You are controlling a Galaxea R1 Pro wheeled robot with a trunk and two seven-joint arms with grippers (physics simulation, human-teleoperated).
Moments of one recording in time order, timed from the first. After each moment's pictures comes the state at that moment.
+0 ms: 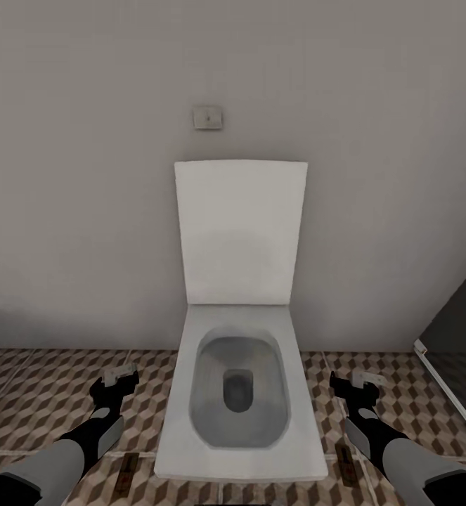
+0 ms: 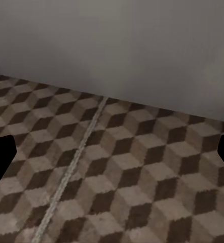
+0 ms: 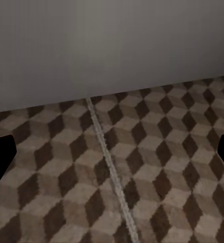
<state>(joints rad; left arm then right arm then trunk) -0.73 0.12 -0.35 -0.17 0.48 -0.39 0.24 -0.74 -0.12 0.27 -0.13 -0.38 -0.37 -0.24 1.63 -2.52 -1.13</state>
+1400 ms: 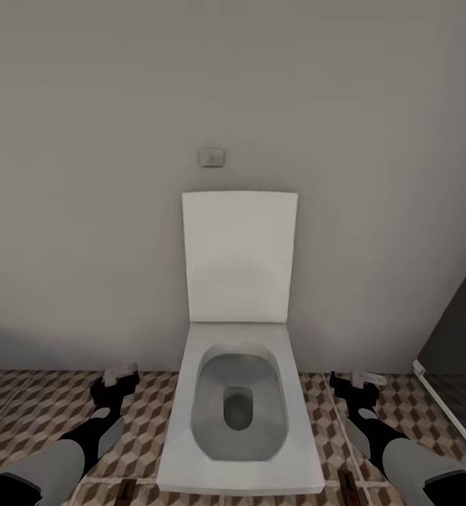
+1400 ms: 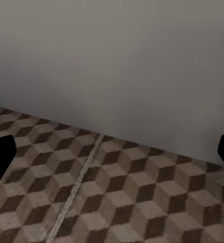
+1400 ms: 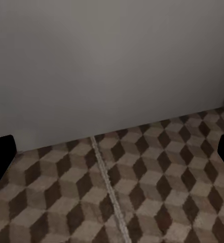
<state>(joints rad) -0.73 0.12 -0.35 -0.17 0.48 -0.39 0.24 -0.74 -0.12 0.26 -0.13 -0.38 -0.38 -0.24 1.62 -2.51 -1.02</state>
